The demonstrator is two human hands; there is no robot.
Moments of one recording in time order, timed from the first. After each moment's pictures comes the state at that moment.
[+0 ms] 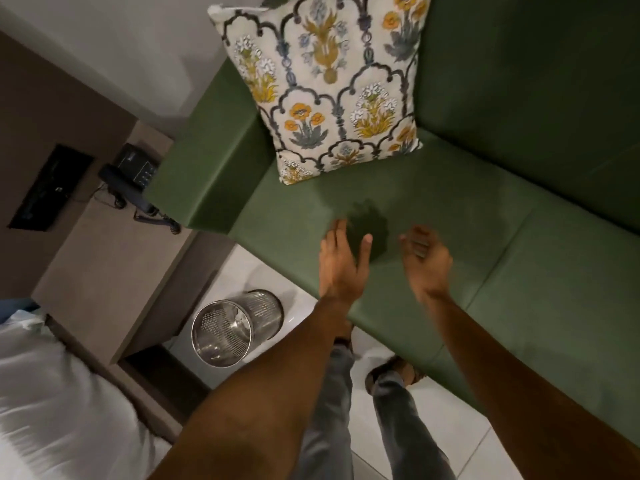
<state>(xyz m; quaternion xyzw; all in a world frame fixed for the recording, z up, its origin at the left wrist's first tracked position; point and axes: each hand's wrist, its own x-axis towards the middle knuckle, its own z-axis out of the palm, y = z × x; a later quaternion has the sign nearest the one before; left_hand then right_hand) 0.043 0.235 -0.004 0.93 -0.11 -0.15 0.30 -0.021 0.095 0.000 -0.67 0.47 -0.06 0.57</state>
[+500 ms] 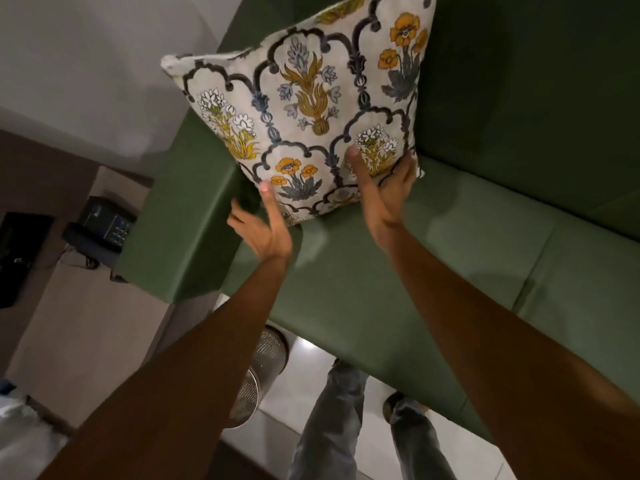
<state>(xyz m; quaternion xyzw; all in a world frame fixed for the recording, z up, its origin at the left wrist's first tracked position) 0.263 0.239 -0.016 0.86 0.18 -0.05 0.47 0.209 0.074 -0.002 -0.60 0.50 -0.09 0.62</state>
